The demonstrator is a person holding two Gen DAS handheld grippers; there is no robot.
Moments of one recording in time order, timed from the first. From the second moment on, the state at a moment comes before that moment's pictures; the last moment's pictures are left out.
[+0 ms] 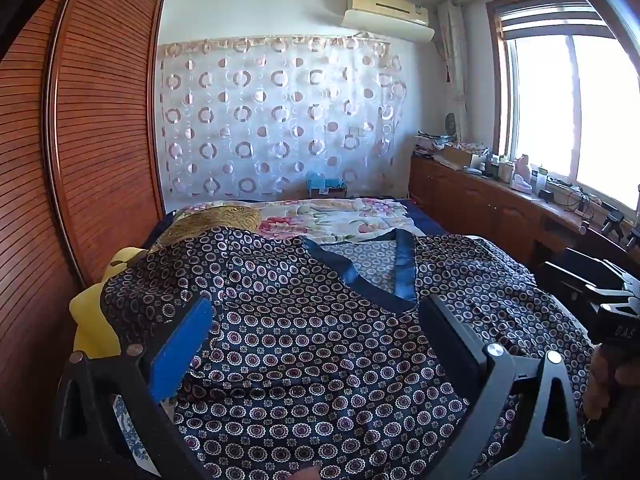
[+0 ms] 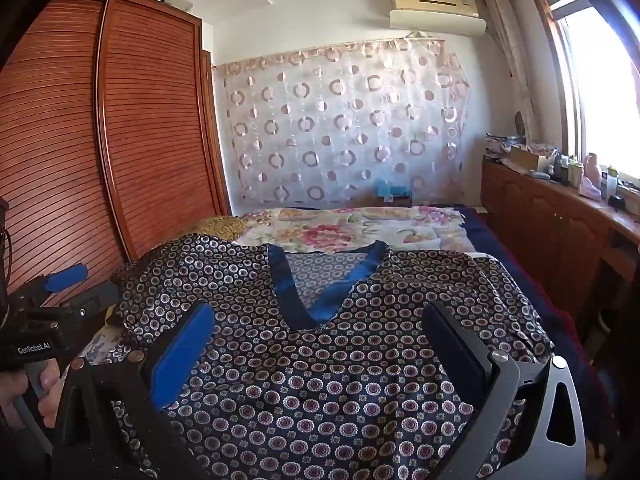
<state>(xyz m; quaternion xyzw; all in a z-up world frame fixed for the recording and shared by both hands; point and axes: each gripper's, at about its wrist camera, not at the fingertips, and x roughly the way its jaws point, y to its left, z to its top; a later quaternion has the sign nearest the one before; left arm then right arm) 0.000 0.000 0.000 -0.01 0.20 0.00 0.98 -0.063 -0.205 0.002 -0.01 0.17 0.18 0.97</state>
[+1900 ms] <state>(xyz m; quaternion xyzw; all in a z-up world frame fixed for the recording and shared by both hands) -0.006 -0.001 0.008 -0.01 0.19 0.00 0.98 -0.067 -0.203 0.003 -0.01 0.16 0.19 0.97</state>
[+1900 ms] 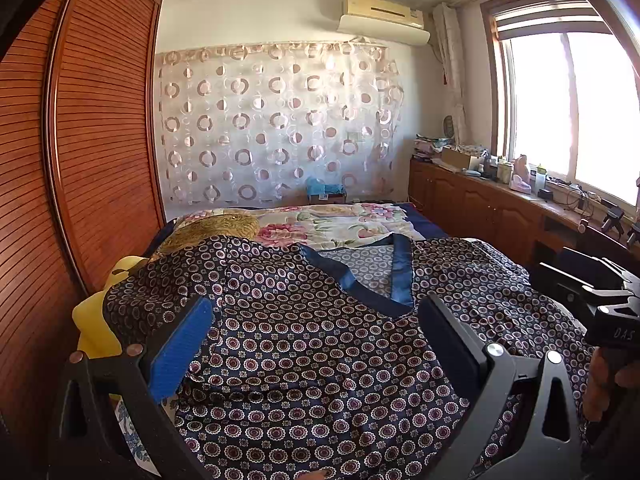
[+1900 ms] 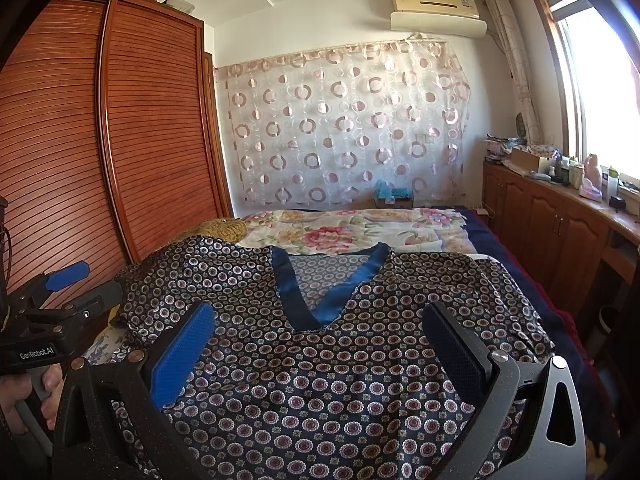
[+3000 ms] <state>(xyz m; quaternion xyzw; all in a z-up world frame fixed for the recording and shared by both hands) -0.006 -0.006 0.013 0.00 0.19 0.00 0.98 -0.064 -0.203 0.002 -0.01 0.16 0.19 0.97</state>
